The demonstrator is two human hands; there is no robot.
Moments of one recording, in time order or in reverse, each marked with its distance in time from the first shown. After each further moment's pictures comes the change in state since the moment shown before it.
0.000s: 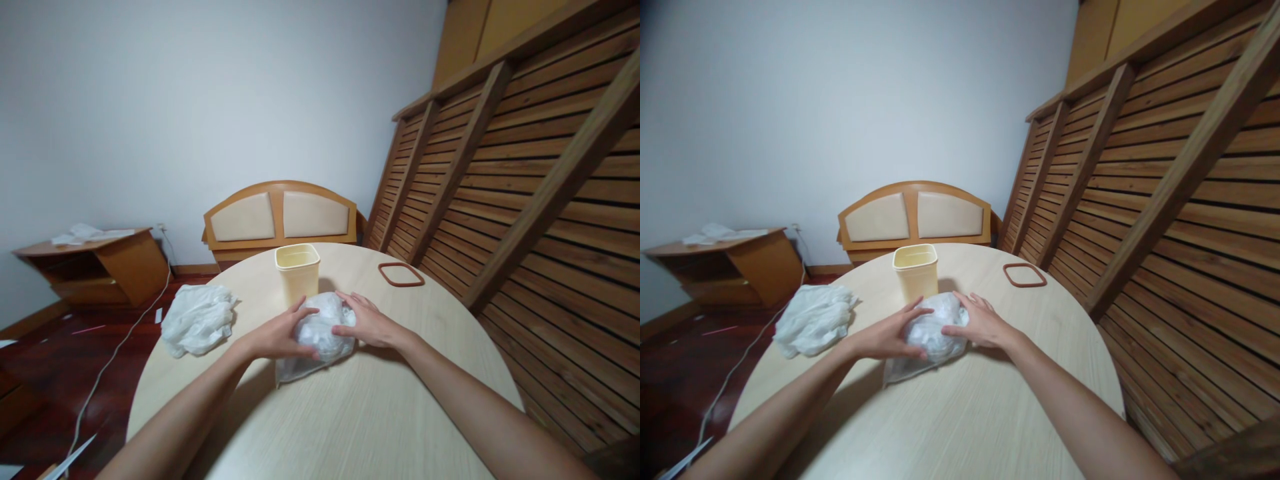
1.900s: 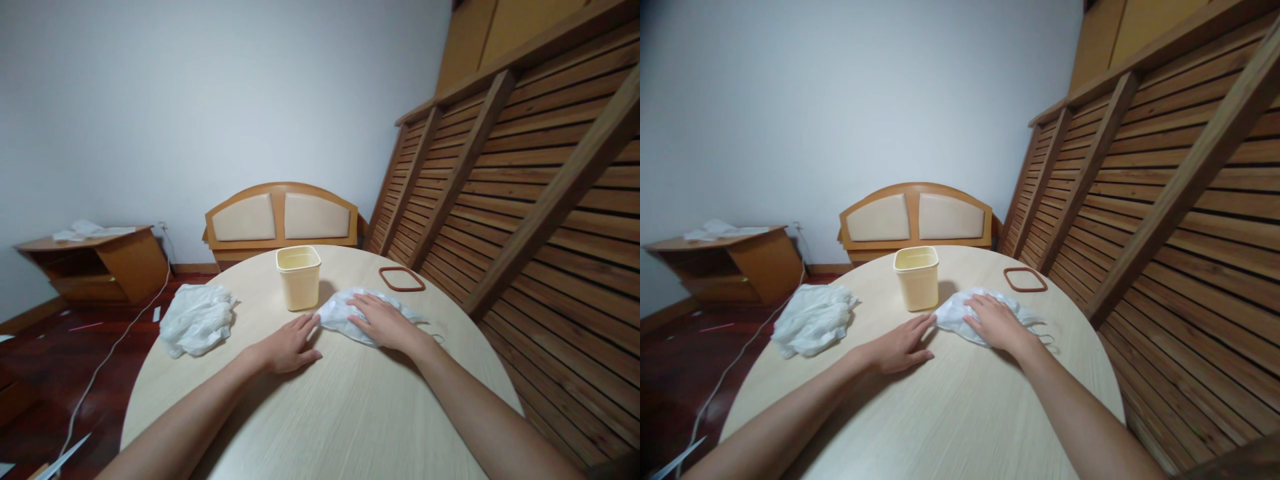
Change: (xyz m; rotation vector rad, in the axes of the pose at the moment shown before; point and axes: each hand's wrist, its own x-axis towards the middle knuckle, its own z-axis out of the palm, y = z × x) left_hand 0.009 -0.008 0.029 0.209 -0.056 0.018; right_hand -0.006 0.010 -0.022 -0.344 0.033 -0.058
